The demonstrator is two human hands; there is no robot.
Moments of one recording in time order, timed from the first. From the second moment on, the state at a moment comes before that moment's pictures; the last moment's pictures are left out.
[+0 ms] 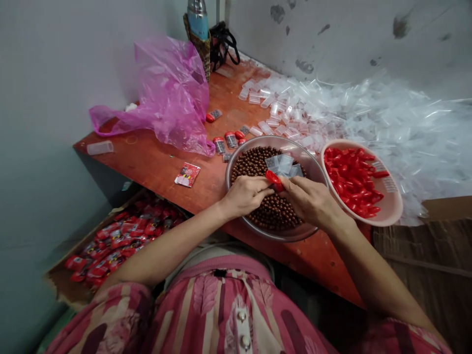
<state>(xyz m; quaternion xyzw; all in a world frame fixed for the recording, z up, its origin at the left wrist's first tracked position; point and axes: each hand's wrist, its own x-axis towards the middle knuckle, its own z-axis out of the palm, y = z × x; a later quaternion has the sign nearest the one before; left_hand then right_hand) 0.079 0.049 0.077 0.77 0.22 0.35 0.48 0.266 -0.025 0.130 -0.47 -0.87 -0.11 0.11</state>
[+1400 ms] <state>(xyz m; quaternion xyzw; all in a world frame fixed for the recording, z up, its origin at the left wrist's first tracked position) 0.092 0.090 0.088 0.41 0.26 0.44 0.75 0.275 0.003 0.112 -0.62 -0.75 0.01 0.25</state>
